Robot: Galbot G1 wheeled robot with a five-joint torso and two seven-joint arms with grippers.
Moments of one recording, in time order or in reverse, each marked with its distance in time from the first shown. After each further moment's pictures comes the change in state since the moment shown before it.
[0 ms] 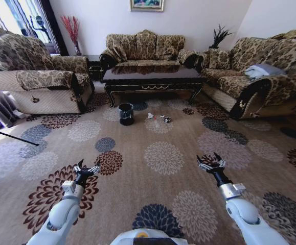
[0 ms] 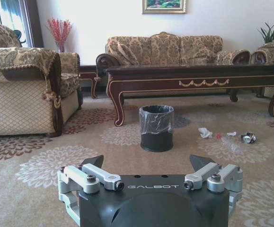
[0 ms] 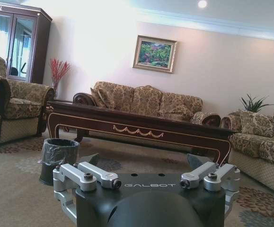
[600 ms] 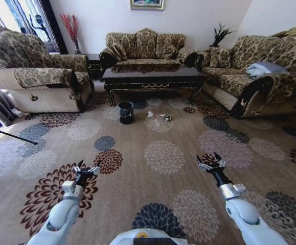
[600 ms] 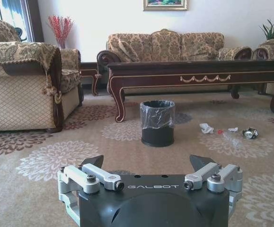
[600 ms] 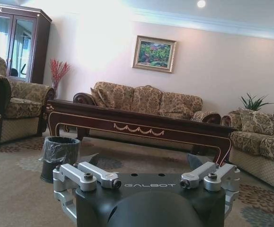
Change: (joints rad) left arm 0.004 0.000 0.000 -0.002 -0.001 0.004 -0.007; right arm -0.006 0.011 0.003 -0.001 0.001 0.012 -0.007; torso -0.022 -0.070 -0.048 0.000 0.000
